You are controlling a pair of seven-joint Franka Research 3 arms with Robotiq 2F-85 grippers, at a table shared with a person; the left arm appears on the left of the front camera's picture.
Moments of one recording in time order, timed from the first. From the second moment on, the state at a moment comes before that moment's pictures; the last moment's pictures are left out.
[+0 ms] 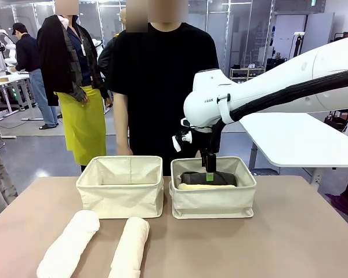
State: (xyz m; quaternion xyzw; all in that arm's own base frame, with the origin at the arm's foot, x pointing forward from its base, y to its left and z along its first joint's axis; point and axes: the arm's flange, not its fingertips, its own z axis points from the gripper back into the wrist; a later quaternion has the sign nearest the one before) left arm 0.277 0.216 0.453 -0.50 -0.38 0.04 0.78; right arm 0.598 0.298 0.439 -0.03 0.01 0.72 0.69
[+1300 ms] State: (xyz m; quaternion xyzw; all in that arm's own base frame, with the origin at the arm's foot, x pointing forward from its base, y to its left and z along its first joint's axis) left arm 0.277 0.216 0.453 -0.50 -0.38 0.04 0.78; right arm 0.599 0.298 0.437 -0.02 0.01 0.72 0.69
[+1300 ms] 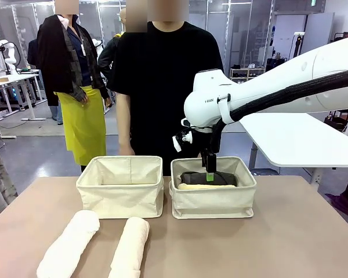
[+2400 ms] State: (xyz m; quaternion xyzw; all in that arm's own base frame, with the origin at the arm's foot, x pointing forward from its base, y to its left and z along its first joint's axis) left arm 0.277 0.216 0.453 -0.50 -0.38 0.04 0.78; right arm 0.447 0.026 0.511 0.22 -0.09 0.44 0.86
